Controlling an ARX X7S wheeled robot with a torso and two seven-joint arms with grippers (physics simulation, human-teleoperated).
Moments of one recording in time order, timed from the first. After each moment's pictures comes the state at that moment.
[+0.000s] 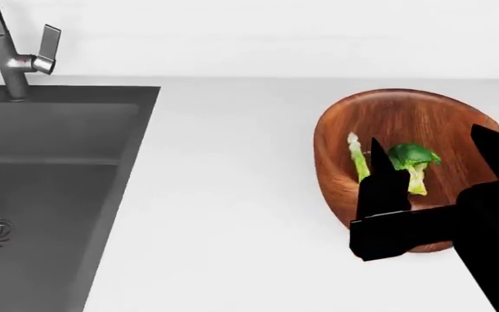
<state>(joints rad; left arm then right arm) -0.70 -0.98 0.20 0.44 -1.41 -0.79 -0.61 0.88 1.20 -0.45 -0.60 1.64 0.58 0.66</state>
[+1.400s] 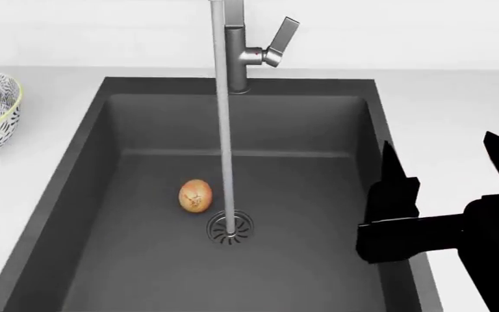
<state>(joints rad) -0.68 -0.95 0.22 0.44 -1.39 -0.77 -0.60 0.74 1.21 -0.41 -0.63 1.56 0.47 0.68</state>
